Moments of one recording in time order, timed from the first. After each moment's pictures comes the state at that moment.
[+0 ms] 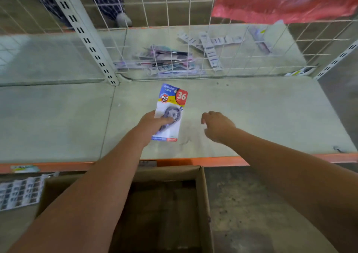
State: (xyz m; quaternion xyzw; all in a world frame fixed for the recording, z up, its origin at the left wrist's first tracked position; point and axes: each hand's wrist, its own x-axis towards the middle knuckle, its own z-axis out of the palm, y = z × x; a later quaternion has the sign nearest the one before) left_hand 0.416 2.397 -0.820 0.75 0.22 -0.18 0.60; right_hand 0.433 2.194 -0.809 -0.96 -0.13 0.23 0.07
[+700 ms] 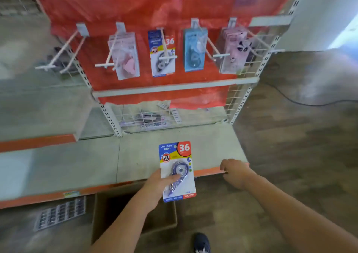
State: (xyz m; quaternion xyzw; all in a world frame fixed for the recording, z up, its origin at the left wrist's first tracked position) left_hand 0.182 2.292 -0.416 0.60 0.18 -0.29 0.72; right_hand 0.212 2.046 -0.384 -0.95 -0.03 0.29 0.04
